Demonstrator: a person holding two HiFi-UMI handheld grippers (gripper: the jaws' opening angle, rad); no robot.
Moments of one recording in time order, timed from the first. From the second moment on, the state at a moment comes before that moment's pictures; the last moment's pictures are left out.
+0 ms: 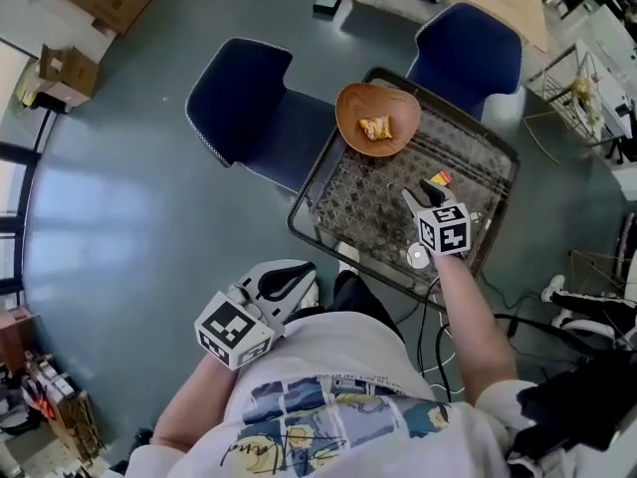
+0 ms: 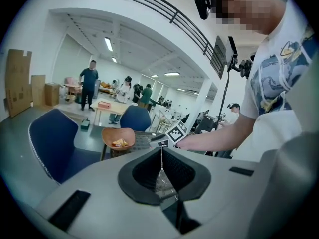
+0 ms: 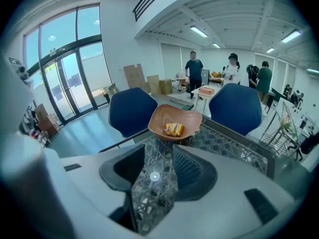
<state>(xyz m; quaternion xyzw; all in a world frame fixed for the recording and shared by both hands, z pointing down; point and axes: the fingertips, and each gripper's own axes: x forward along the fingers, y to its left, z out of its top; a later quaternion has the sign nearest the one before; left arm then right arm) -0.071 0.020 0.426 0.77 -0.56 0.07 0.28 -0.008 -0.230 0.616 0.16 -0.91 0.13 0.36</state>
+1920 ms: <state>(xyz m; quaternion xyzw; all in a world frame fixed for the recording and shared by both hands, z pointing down) 0.012 0.031 0.428 0.86 -0.43 0.08 0.26 0.172 -0.129 0.631 0.27 -0.87 0.13 0.39</state>
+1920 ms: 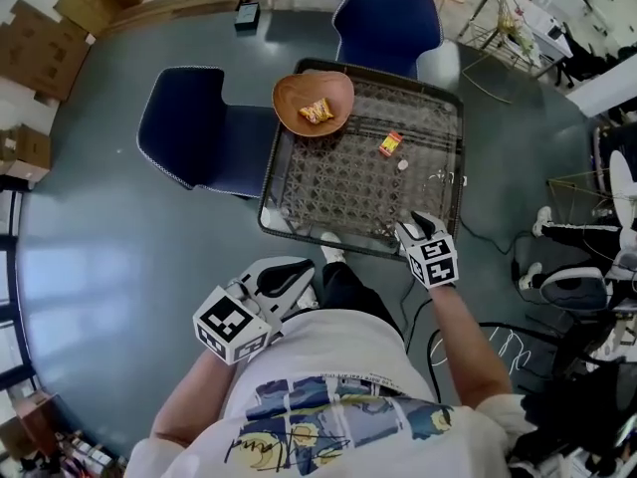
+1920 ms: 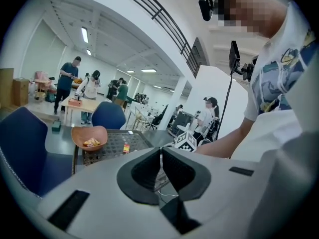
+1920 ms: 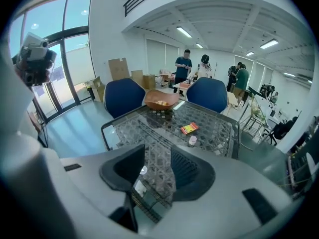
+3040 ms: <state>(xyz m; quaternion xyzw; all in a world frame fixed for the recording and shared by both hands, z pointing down) -0.058 -0.046 0.449 0.78 -0.53 0.10 0.32 0.133 -0.302 0.770 0.25 -0.82 0.15 0.49</state>
